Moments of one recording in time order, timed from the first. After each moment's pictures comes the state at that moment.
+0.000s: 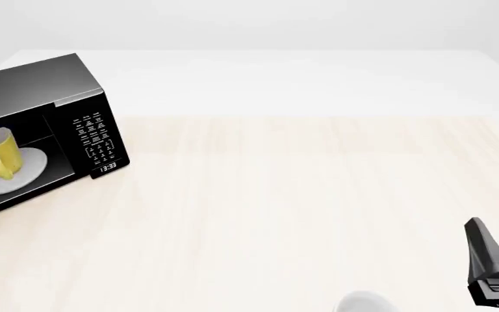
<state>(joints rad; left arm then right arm) 0.54 0.80 -0.81 0.41 -0.12 -0.02 0.01 0.00 0.00 0.00</state>
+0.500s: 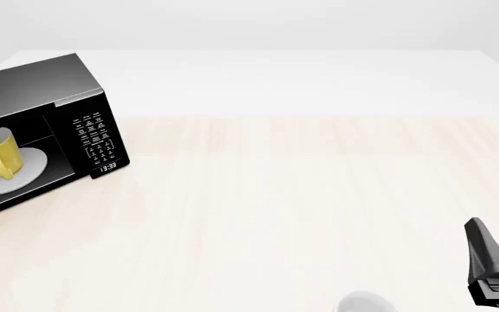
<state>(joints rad) 0.67 0.78 -0.91 0.53 -0.15 -0.02 0.01 0.00 0.00 0.00</state>
